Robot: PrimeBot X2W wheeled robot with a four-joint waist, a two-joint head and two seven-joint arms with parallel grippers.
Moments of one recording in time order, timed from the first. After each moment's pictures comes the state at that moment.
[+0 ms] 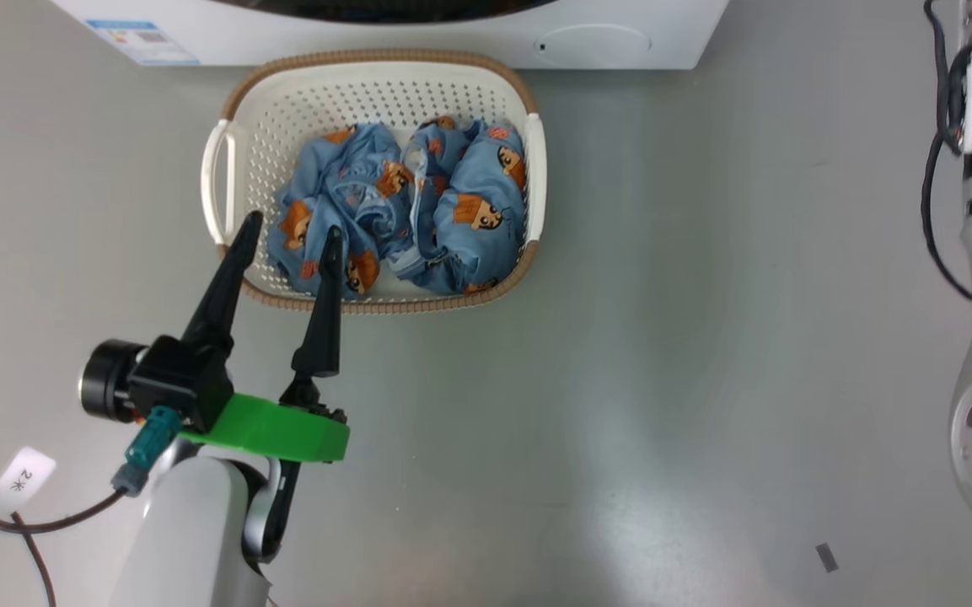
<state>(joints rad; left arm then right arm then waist) -0.42 0.03 -0.23 0.19 -0.16 -0.07 -0.25 -1.38 -0.12 -0.20 0.82 1.36 0.13 0.52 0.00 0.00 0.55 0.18</state>
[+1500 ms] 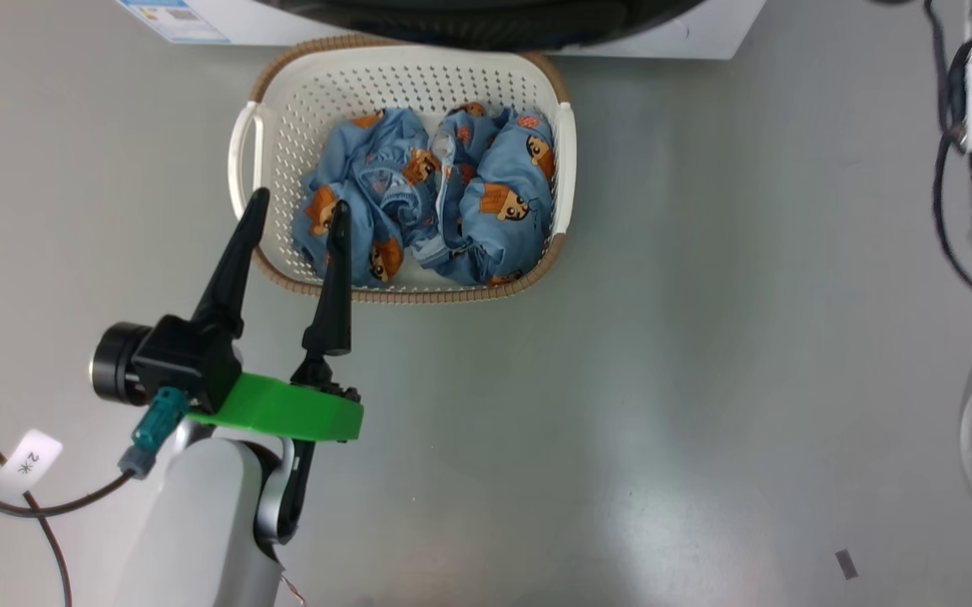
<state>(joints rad) -0.46 0.03 -0.27 0.19 -0.22 -0.02 -0.25 -1.41 -0.14 -0.13 0.85 1.30 0.13 0.77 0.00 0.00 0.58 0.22</state>
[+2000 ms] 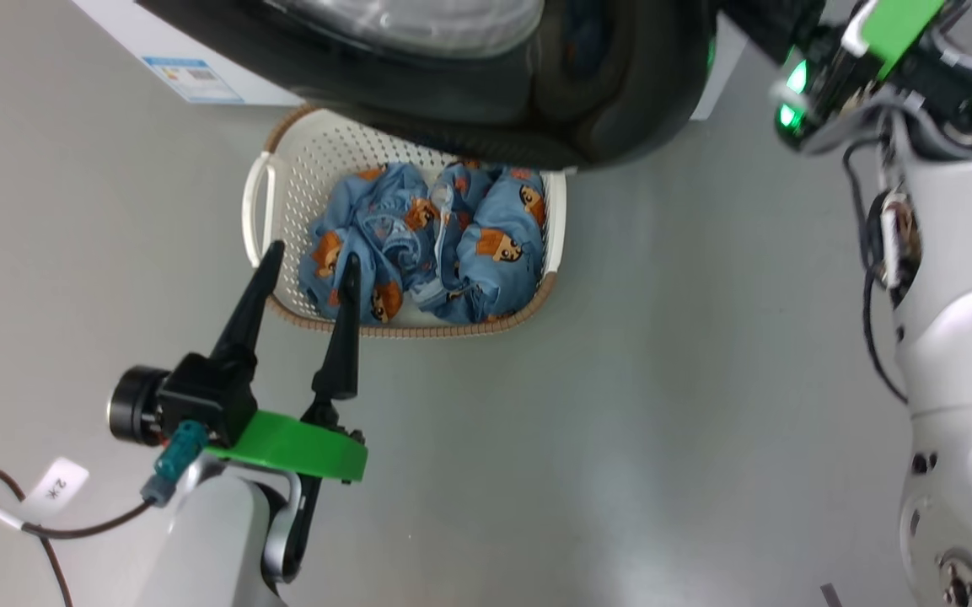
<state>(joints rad) -0.41 0.03 -0.28 0.22 -0.20 -0.03 -0.25 -1.16 -0.09 -0.11 0.70 1.36 0.13 0.86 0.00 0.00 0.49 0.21</state>
